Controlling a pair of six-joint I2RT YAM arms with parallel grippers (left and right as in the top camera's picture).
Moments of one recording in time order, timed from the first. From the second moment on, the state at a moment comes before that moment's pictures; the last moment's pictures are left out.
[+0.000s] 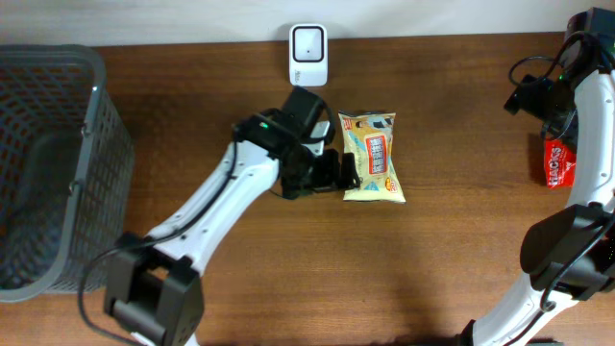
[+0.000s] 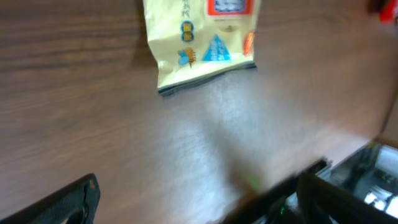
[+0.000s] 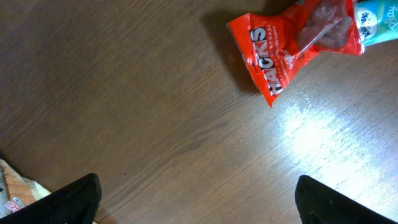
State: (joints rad) left arm -0.56 1.84 1.53 -0.94 0.44 -0.54; right arm -0.31 1.99 2.05 -1.40 0.14 0.38
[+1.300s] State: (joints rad) left arm -0.69 2.16 1.47 -0.35 0.28 -0.82; right arm -0.31 1.99 2.05 -1.40 0.14 0.38
